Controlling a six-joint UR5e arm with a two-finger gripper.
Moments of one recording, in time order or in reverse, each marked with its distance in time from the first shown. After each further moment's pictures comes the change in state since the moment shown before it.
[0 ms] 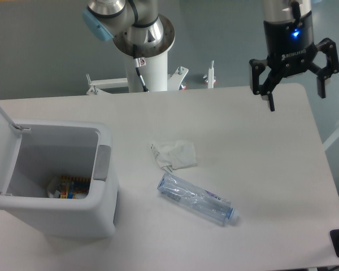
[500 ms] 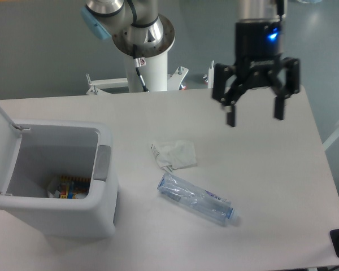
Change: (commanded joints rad) arm -0.002 0.003 0.051 0.054 -0.293 -0.404
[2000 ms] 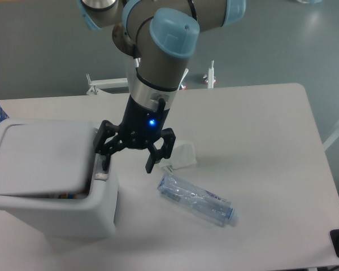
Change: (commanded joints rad) arm -0.354 -0.092 -0.117 -0.075 -0.239 -0.343
